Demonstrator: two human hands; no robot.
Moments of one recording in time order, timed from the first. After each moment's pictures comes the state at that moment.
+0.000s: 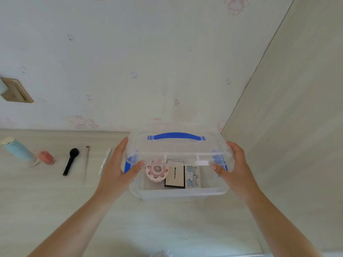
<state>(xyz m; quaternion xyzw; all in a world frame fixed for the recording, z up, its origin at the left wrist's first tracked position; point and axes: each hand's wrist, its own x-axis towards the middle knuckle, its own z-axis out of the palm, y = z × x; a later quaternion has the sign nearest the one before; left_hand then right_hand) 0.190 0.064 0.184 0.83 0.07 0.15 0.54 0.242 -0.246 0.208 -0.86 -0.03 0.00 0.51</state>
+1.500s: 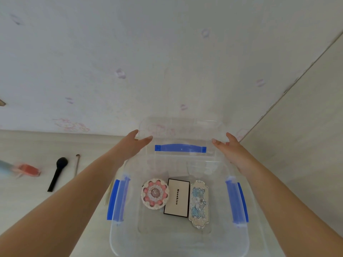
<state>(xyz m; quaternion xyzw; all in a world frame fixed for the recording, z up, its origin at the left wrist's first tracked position) 0.387 0.081 0.161 0.81 0.28 -0.17 0.49 0.439 -0.225 0.168 -0.85 0.12 0.25 0.46</state>
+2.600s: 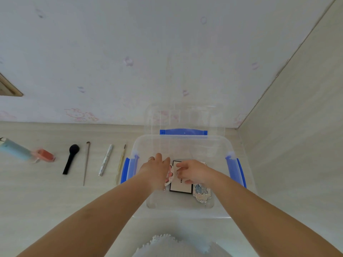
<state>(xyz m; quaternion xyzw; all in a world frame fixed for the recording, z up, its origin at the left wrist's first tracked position) 0.292 0.005 0.129 0.96 -0.06 -0.26 -0.01 0.334 -0.144 0.128 -0.80 0.00 0.46 0.40</state>
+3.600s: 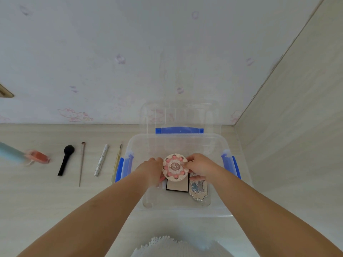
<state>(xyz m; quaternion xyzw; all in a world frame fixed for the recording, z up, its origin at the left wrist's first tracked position) 0.302 0.007 0.117 0.94 0.02 -0.33 0.06 0.345 -0.162 0.129 -0.78 0.11 0.41 0.46</state>
